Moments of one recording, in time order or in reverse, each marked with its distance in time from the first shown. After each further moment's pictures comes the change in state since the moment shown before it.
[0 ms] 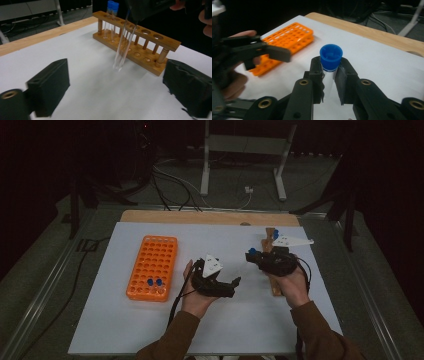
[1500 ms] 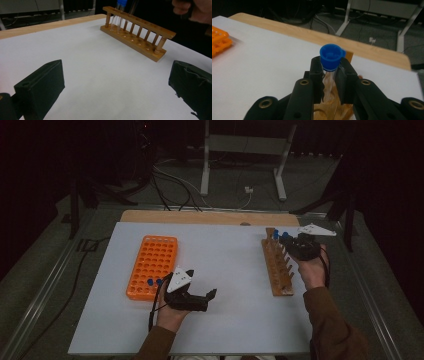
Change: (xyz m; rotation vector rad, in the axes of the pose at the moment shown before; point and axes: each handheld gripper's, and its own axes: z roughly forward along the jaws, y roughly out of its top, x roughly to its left) left arm 0.026 -0.048 -0.059 -0.043 -0.010 -0.088; right arm -0.092 -0.008 -0.020 -0.024 -0.409 0.032
